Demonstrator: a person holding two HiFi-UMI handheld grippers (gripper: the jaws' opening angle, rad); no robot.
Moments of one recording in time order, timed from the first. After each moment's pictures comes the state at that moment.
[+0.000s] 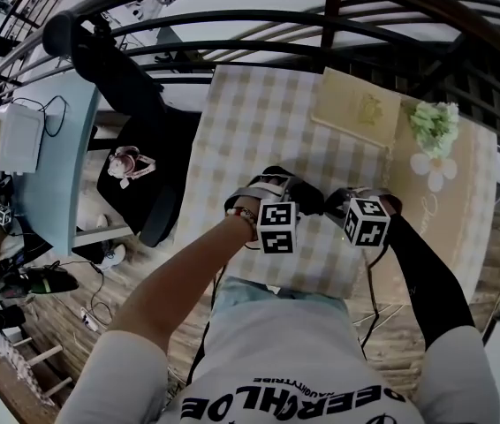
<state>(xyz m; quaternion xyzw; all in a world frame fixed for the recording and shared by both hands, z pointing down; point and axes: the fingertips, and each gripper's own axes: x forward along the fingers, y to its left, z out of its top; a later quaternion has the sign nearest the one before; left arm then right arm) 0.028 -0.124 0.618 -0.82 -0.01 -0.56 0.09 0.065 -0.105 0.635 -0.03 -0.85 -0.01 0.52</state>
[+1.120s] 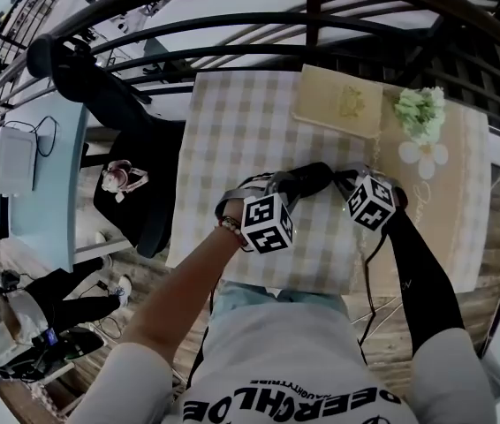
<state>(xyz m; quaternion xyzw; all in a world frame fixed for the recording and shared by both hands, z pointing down) 0.049 -0.157 0.575 -0.86 0.09 -0.50 0.07 0.125 -0.181 0.629 0.22 -0.83 0.04 0.50</state>
